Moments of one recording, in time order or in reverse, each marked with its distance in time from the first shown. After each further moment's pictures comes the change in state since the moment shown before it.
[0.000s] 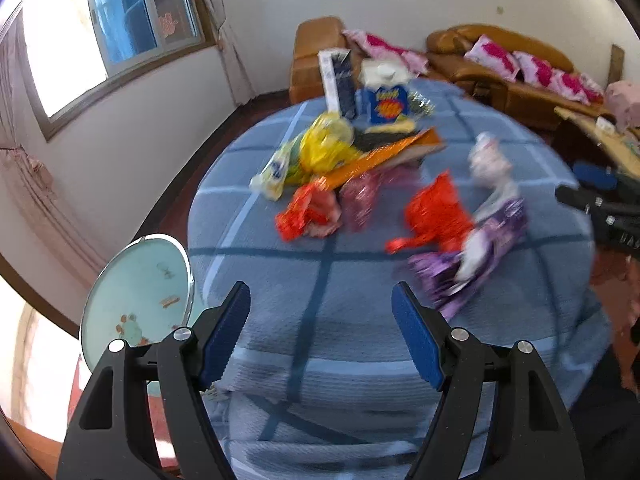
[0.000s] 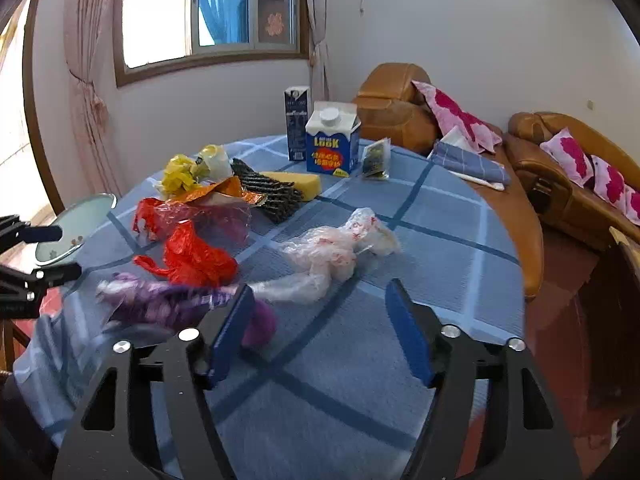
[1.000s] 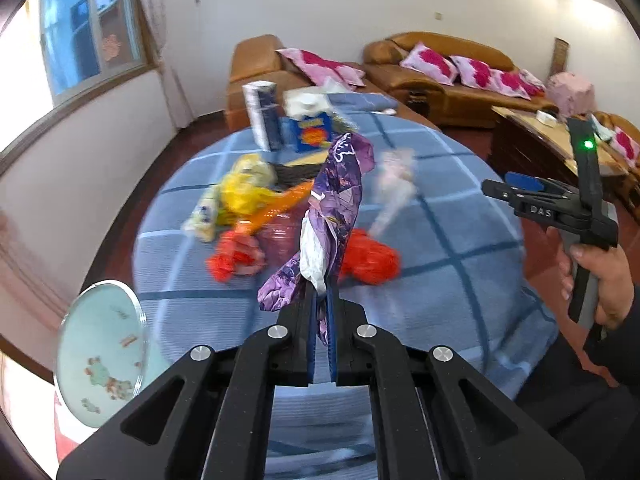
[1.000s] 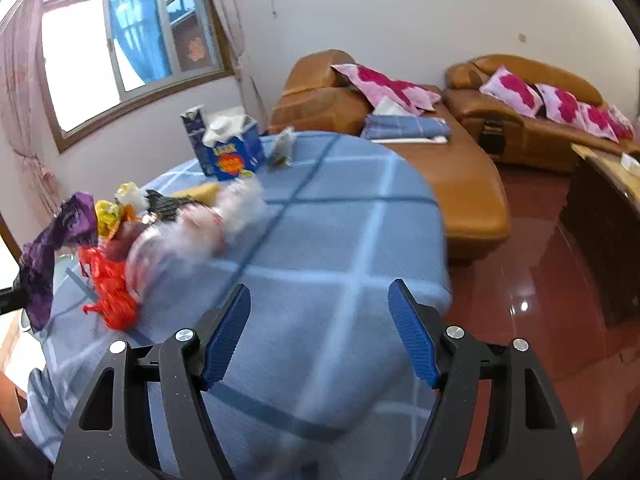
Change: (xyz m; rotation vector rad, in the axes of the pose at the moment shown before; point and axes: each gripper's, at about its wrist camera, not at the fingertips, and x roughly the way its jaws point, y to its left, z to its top) left arm -0.019 -0.014 0.021 0.086 -0.043 -0.183; right arm 0.010 -0.063 -0.010 0.235 -0.009 -0.088
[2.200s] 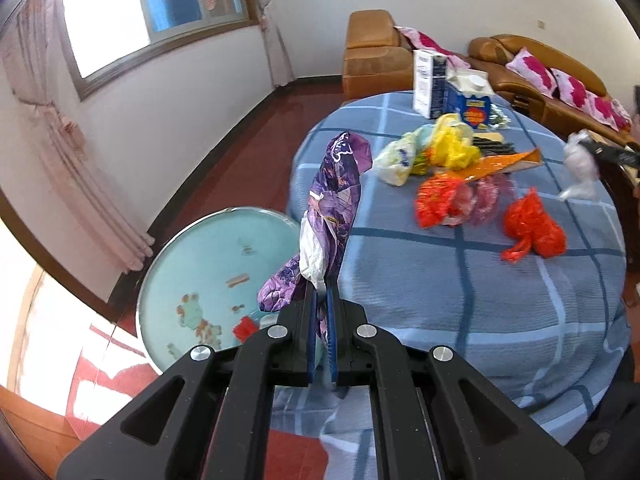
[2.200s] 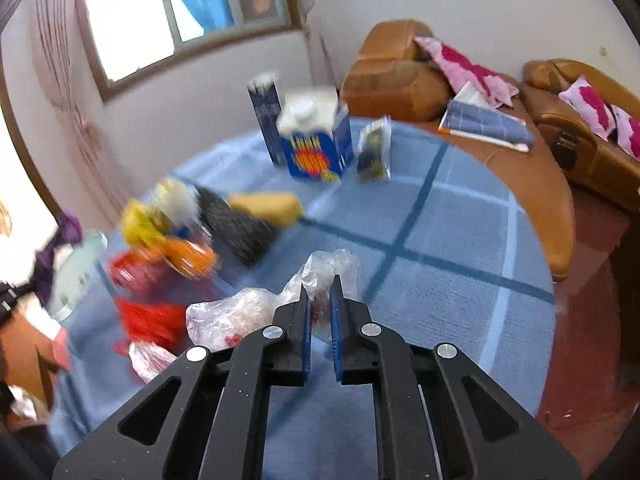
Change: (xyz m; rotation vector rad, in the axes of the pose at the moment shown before) left arm -0.011 0.140 -0.050 -0.204 0.098 0.258; right arm 0.052 0.062 0.077 -0.112 0.142 0.196
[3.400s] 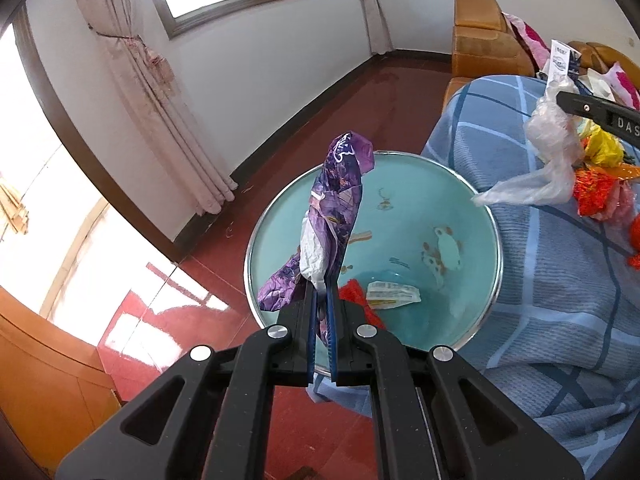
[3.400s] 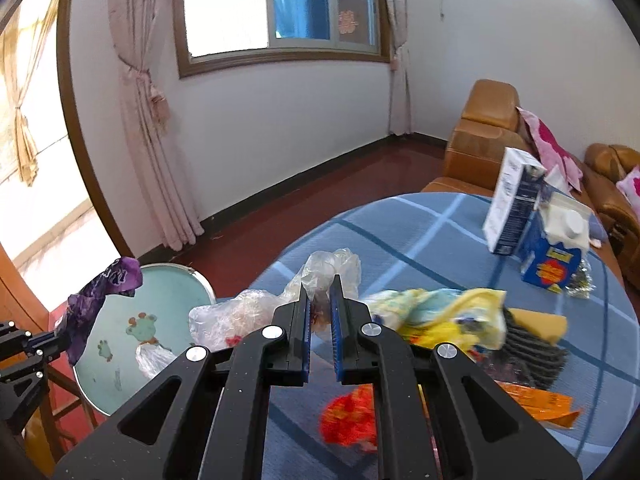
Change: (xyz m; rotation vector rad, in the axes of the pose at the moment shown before) left arm 0.032 0.094 -0.029 -0.173 0.120 0.281; right arm 0.116 0.264 0.034 -0.262 -0.068 0.087
